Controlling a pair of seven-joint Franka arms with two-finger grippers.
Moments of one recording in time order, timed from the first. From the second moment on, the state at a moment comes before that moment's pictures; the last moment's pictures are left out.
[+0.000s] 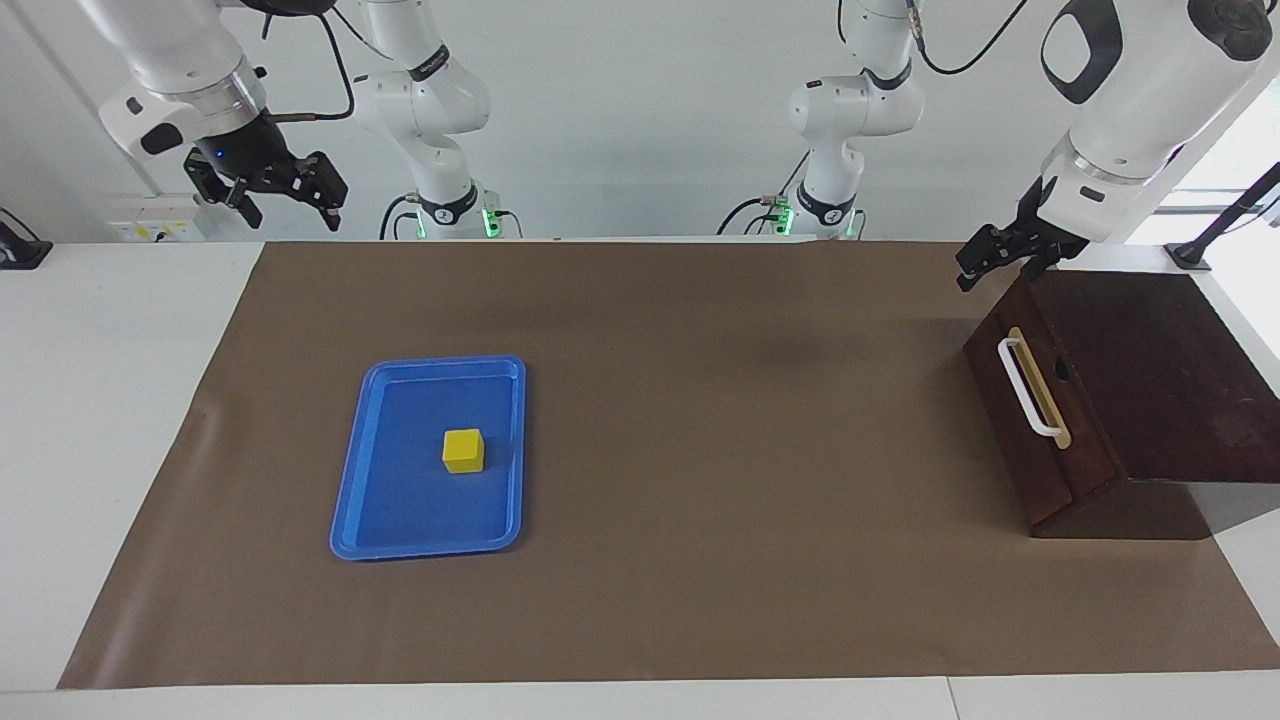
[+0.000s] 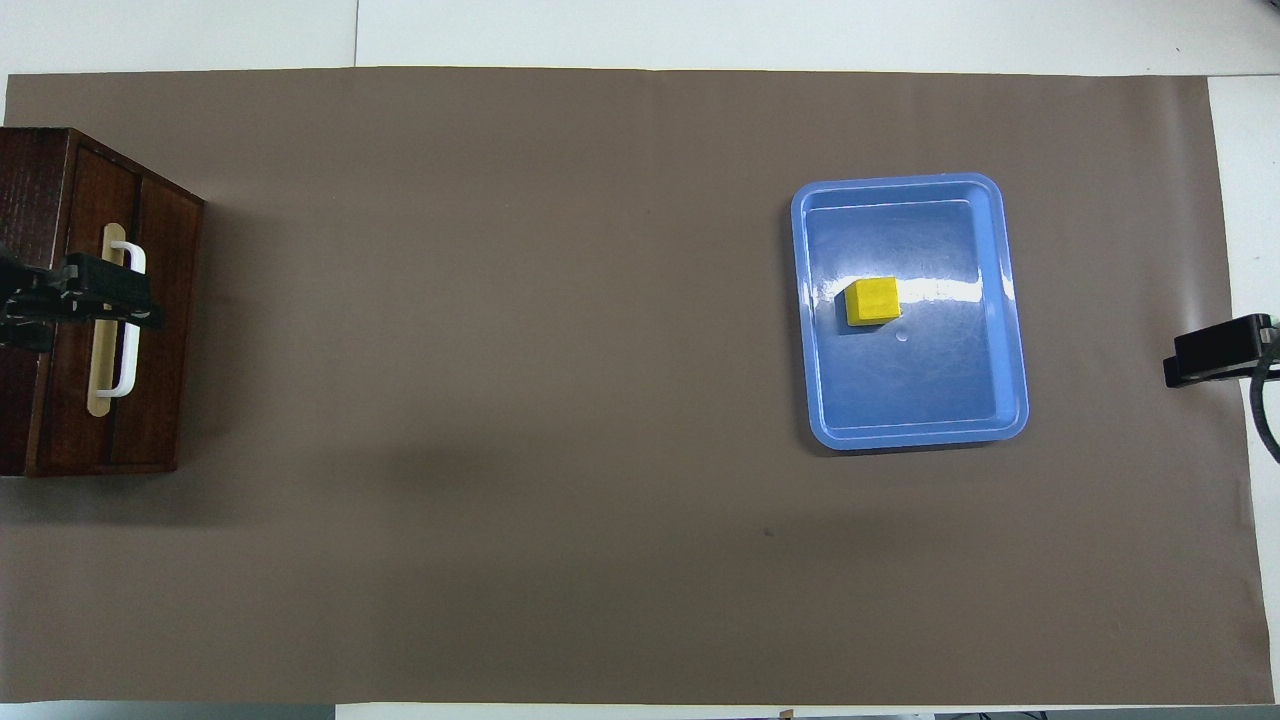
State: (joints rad) left arm -0.03 0.00 -0.01 -1.62 -0.03 1.54 -0.14; right arm 0.00 -0.09 -0.04 -1.59 -0.02 1.40 0.01
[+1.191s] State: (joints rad) left arm -0.04 -0.02 -0.02 -1.75 0.13 1.76 -0.14; right arm 0.00 -0.13 -0.04 -1.70 -0.02 1.53 -0.35
